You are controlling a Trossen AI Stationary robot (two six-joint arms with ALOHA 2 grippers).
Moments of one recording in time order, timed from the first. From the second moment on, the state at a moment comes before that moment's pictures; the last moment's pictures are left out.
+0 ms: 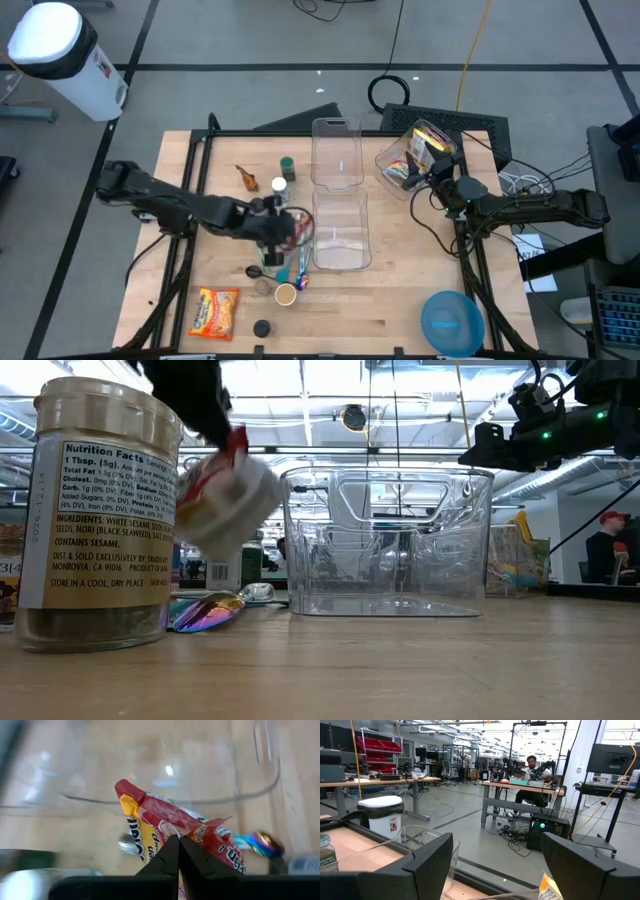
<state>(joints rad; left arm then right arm) -0.27 1.40 1.09 -0.60 -0.33 -0.18 -0.16 0.69 0.15 0.71 0.91 -0.18</state>
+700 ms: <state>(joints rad) -0.29 1.33 1.09 -0.12 -0.16 0.33 -0.15 0.72 0.20 0.74 0.27 0.09</state>
